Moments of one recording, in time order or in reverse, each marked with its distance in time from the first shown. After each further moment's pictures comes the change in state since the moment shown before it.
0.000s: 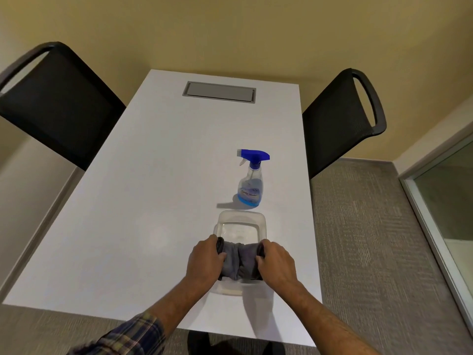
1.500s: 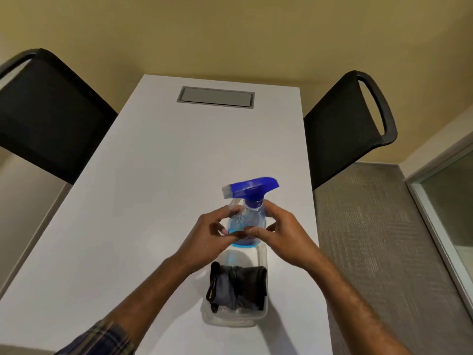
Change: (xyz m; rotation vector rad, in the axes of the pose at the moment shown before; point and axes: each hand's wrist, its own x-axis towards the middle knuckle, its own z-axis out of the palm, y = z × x) left_hand 0.062 0.070 -0.074 -0.567 -0.163 0.380; right_hand 0.055 -0.046 -0.125 0.601 -0.056 -0.355
